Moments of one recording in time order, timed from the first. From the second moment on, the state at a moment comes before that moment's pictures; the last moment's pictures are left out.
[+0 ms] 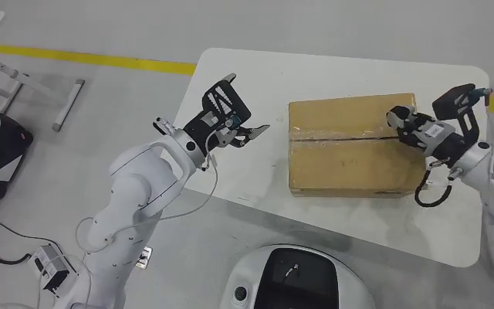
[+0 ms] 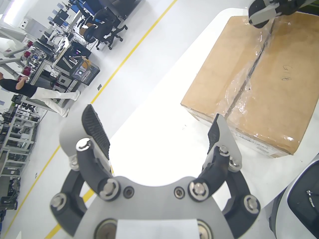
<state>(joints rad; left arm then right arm) 1.10 -0.99 -1.55 -2.22 1.32 -0.45 -0.59 -0.68 -1.09 1.26 -1.49 -0.63 -0.52 0.61</state>
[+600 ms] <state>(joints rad) 1.10 -0.99 -1.55 -2.22 1.32 -0.45 -0.59 -0.60 -1.09 1.21 -1.56 -0.57 -0.65 0.58</state>
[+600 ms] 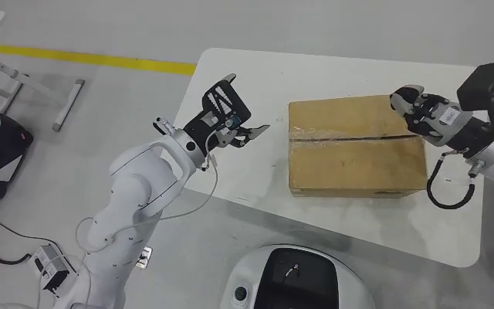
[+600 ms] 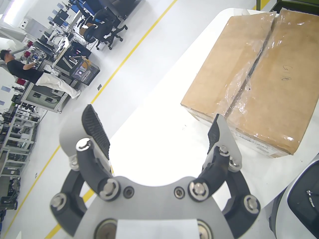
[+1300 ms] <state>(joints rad) 1.10 -0.99 -1.55 -2.22 1.32 -0.45 -0.59 -0.64 -1.08 1.17 -1.49 -0.60 -0.50 0.79</state>
